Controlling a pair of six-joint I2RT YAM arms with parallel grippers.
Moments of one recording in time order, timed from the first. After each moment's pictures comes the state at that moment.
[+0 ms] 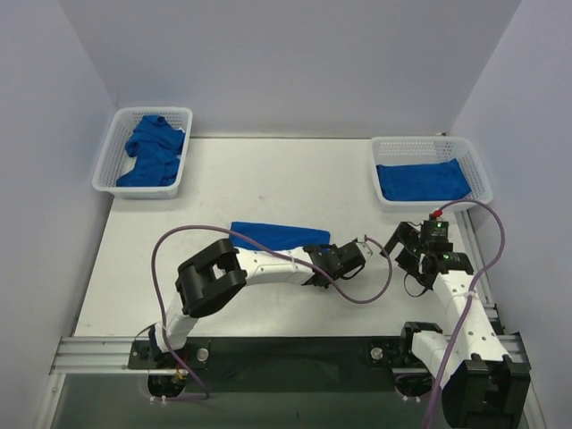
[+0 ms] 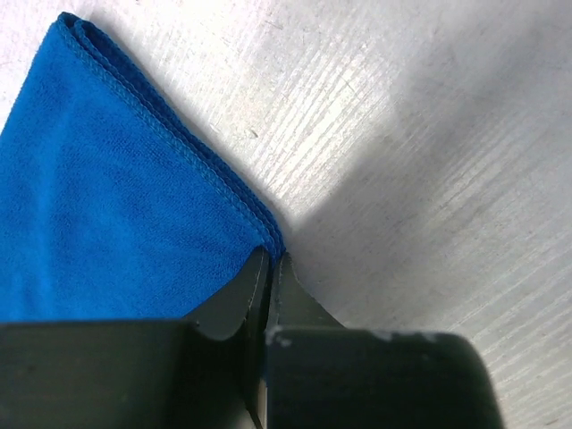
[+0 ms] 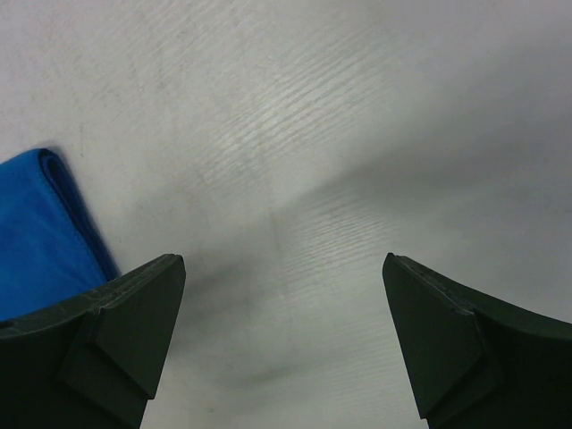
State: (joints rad) left arm -1.21 2.09 1.48 -0.47 -0.41 -0.09; right arm -0.06 0.89 0.56 -0.64 0.01 0.52
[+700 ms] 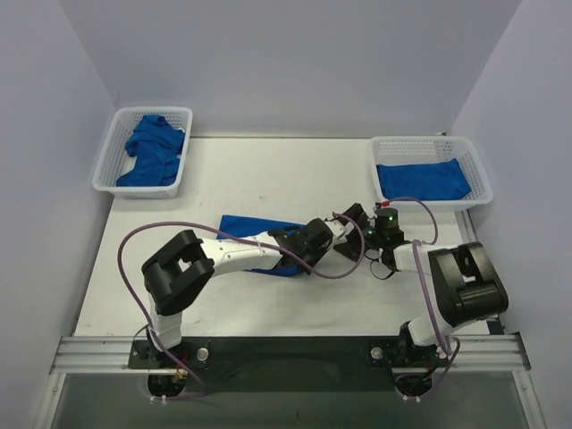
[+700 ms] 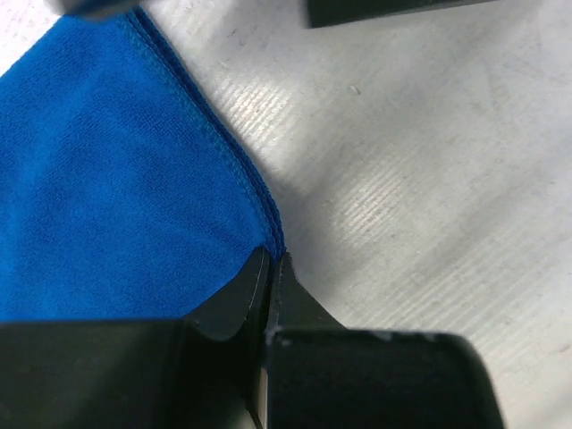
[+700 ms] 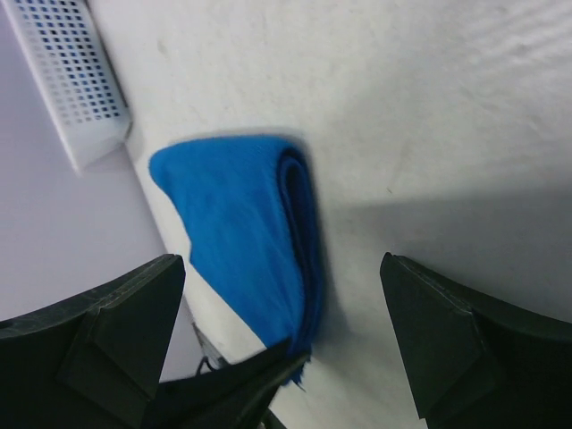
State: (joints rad) left arm -1.05 1.89 1.25 -0.33 -0.19 -0.16; right arm 0.21 1.50 0.45 0.35 -0.43 1.04
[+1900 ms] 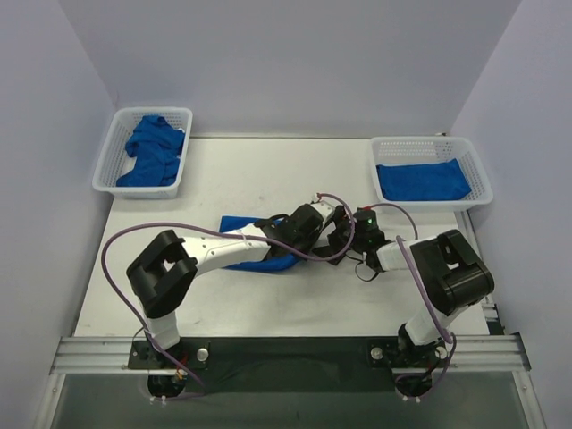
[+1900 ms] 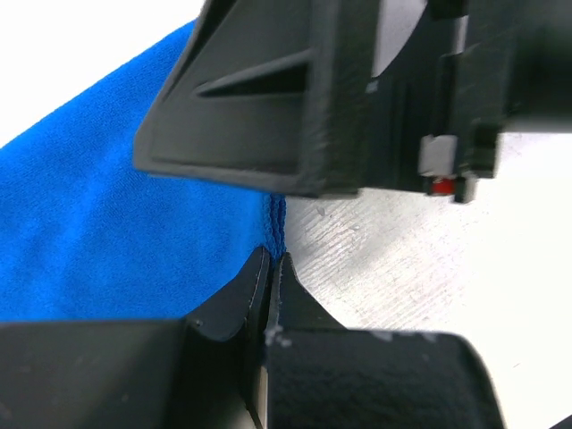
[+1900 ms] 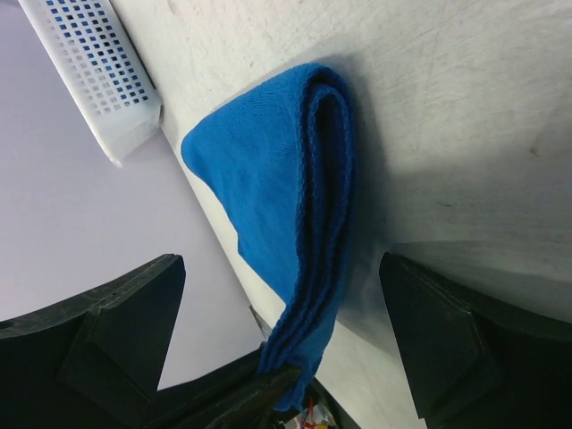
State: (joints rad) left arm -0.98 1.80 1.25 -0.32 -0.19 -0.28; right arm 0.38 1.64 0.49 0.53 -0.40 1.34
